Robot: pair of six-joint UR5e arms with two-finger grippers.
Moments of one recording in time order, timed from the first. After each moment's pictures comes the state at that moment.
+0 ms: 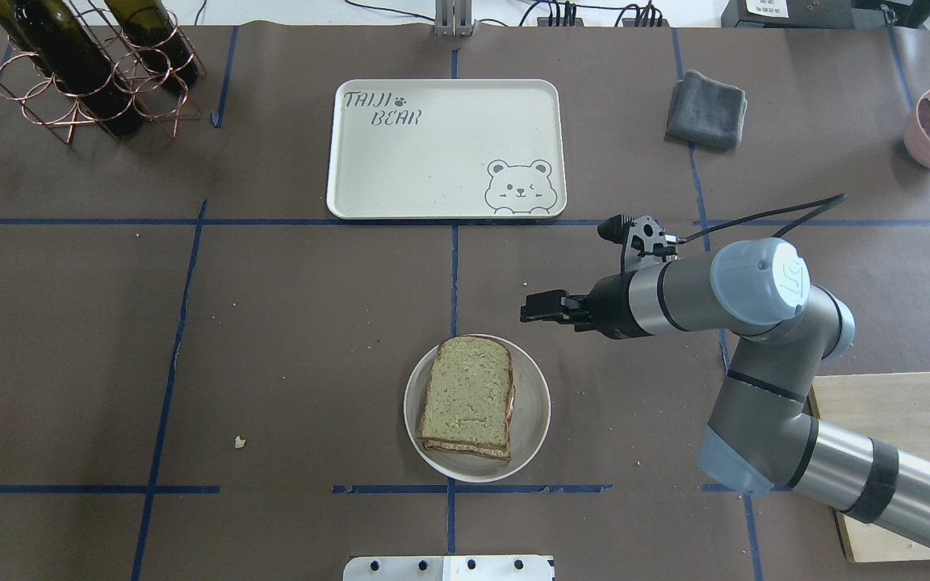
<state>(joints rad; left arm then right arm) -1.55 -1.40 -1.75 -1.75 -2.32 0.13 0.56 -1.25 1.69 -0.76 1.94 1.41</state>
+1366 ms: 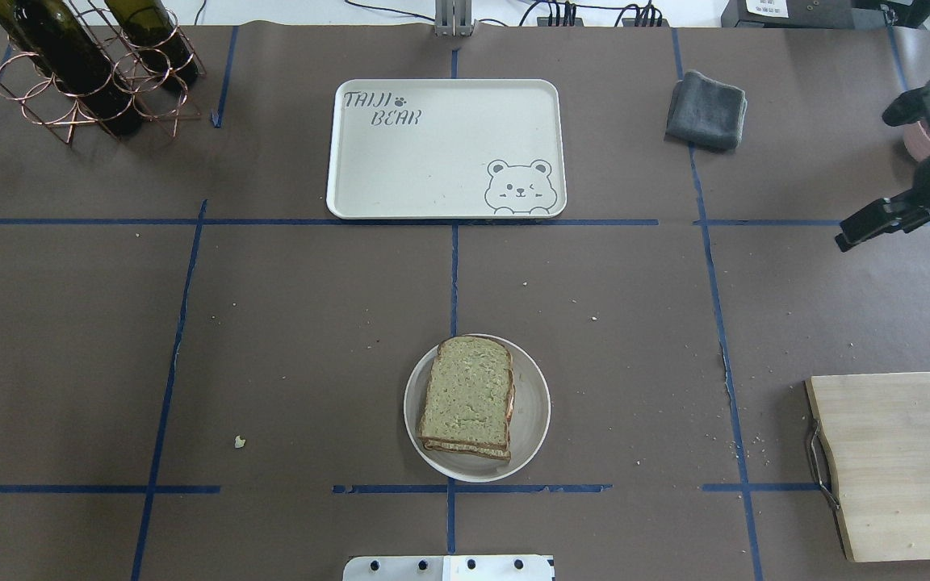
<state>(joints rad) -1.54 -1.42 -1.80 -1.93 -2.32 0.12 1.16 -1.55 1.93 -1.54 2.26 0.28</state>
